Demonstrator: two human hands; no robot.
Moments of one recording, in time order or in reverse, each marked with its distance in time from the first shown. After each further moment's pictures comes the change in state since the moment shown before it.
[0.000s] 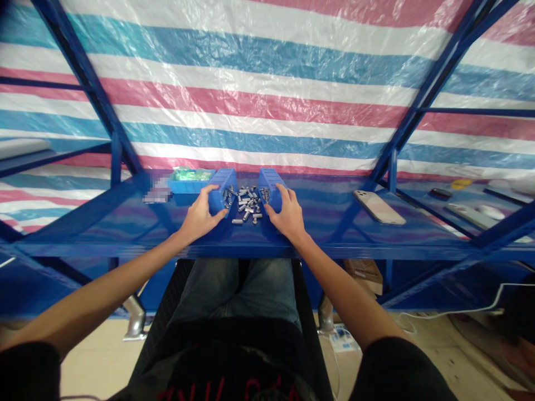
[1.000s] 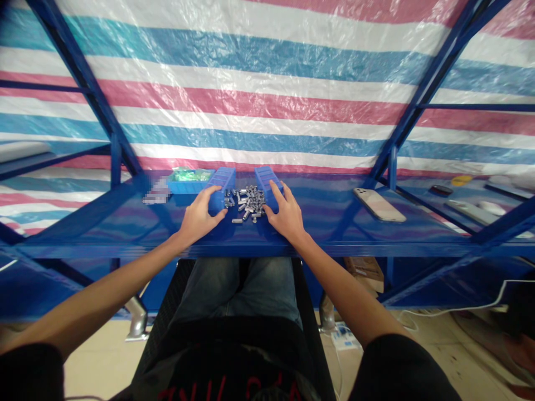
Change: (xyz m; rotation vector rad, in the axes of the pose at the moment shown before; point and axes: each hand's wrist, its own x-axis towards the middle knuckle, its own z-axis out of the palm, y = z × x) left_hand -0.002 0.011 -0.005 0.098 0.026 -0.003; right_hand -0.002 -0.006 -0.003 -0.081 -0.028 -0.079
